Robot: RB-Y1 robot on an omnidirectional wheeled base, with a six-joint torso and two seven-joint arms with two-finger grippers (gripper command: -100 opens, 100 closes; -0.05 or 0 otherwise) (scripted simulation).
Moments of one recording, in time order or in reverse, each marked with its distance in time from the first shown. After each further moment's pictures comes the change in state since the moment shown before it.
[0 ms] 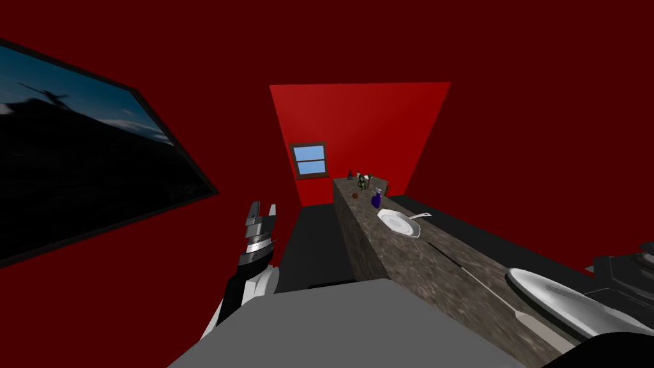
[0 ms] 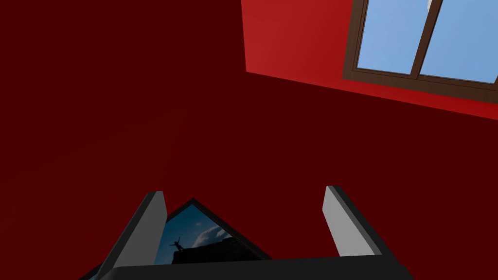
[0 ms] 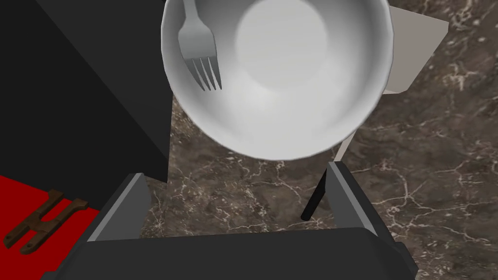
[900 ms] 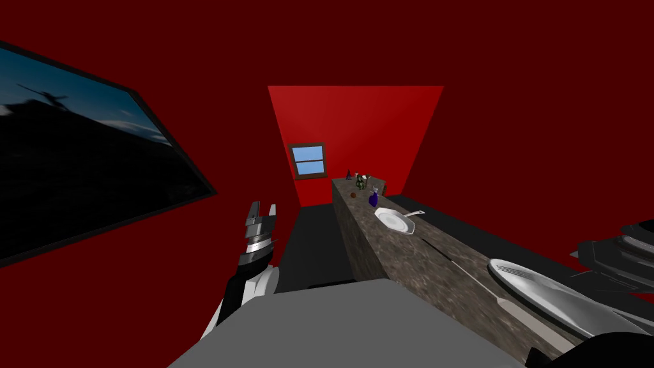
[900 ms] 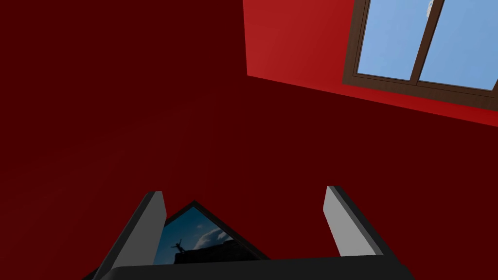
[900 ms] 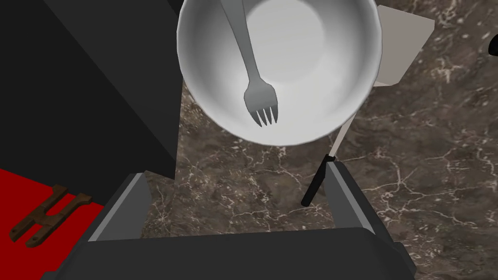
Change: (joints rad) left arm 0.000 0.000 0.000 0.000 0.000 0.000 0.000; right arm 0.001 -0.079 0.005 -0.023 -0.041 -0.037 -0.012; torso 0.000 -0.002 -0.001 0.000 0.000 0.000
